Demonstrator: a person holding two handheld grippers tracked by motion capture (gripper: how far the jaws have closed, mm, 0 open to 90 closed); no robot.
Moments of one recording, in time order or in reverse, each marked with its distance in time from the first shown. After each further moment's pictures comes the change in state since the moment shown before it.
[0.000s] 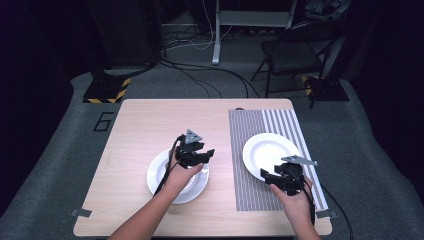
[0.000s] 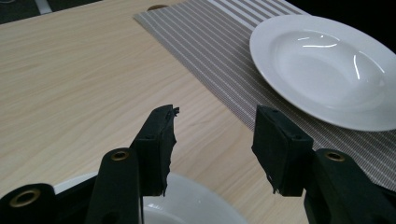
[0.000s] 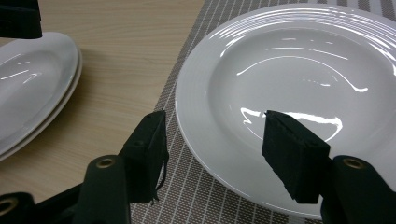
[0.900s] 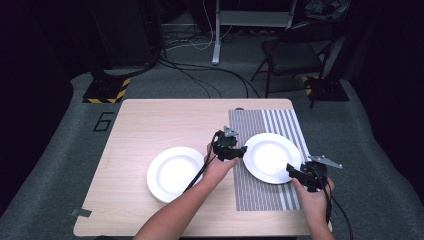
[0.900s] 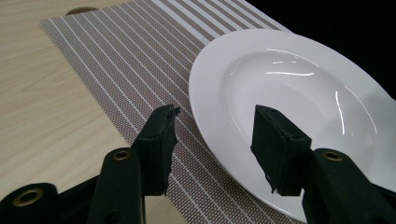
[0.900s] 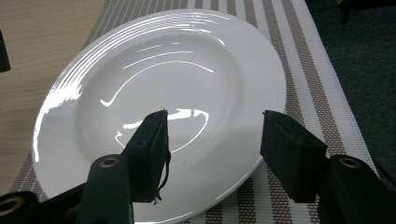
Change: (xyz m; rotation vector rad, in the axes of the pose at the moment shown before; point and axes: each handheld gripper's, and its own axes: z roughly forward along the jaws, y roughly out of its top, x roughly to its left) left arm -0.061 0.037 0.096 0.018 -0.083 -0.018; right arm -0.076 -0.013 -0.001 -0.074 -0.206 0.148
